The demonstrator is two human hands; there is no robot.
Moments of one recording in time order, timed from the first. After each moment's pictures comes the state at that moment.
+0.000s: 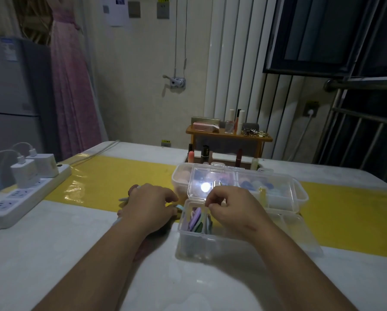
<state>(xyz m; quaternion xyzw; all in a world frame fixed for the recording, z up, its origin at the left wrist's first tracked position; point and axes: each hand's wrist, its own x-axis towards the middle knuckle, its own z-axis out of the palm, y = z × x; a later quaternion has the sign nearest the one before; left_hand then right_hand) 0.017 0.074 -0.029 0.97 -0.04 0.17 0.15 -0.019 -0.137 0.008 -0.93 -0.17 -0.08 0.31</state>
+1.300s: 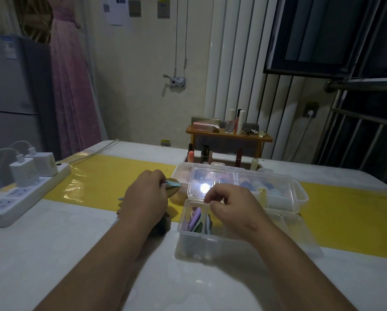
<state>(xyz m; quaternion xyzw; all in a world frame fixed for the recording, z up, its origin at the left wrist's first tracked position) 0.007 0.065 -0.014 0.92 0.03 0.29 0.26 -0.016 -0.137 0.004 -0.91 -0.18 -0.09 0.36</state>
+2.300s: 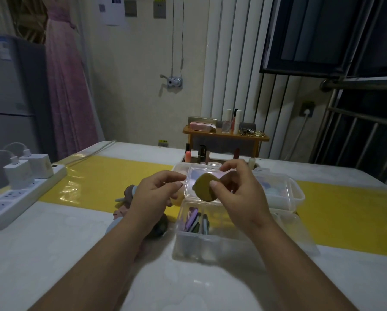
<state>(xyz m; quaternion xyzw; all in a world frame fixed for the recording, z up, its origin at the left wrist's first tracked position) -0.003 0.051 -0.010 0.71 -0.09 0.15 0.68 -0.016 -0.140 0.008 -0.82 -0.17 -0.25 0.49</state>
